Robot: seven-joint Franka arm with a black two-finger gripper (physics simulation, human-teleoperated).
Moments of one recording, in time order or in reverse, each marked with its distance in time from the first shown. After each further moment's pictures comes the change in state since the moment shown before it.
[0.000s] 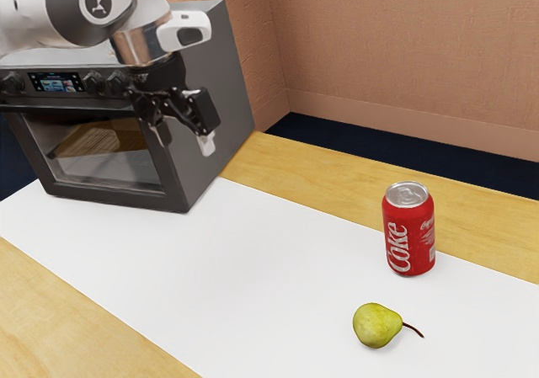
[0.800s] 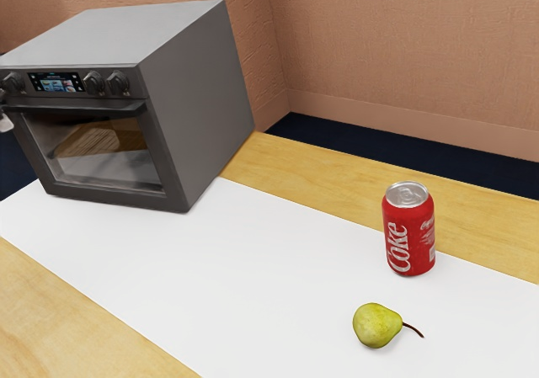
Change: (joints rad) arm 0.114 -0.128 0.421 -0.104 0.091 0.280 1.029
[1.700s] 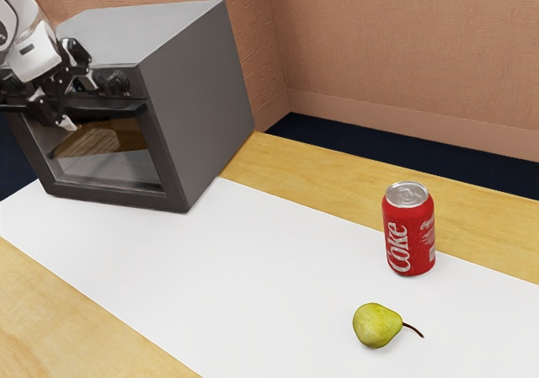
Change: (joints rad) arm -0.160 0.052 -0.006 -0.062 -0.041 0.166 0.623
